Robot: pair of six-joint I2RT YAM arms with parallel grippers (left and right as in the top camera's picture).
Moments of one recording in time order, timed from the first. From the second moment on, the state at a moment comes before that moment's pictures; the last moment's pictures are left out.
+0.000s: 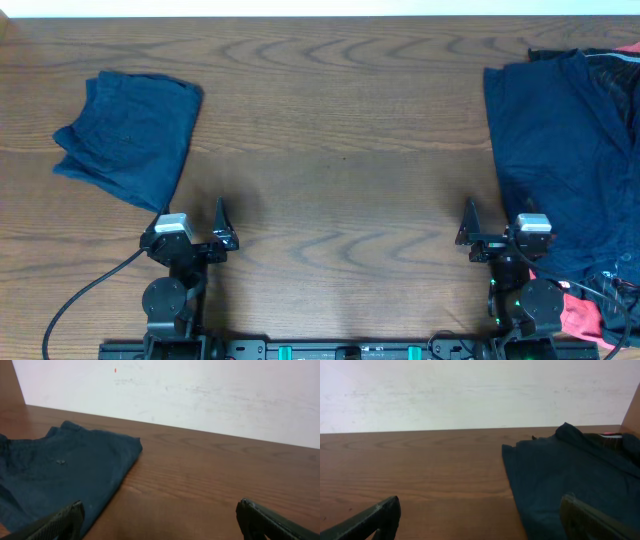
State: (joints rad) left arm -0.01 0.01 0.02 -0.11 -0.04 -0.16; right arm 0.10 0.01 0.01 -0.06 0.11 0.06
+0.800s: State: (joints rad) left arm -0.01 0.01 0.02 -0.11 -0.04 -0.16; right arm 0.10 0.01 0.01 -0.06 0.10 0.06
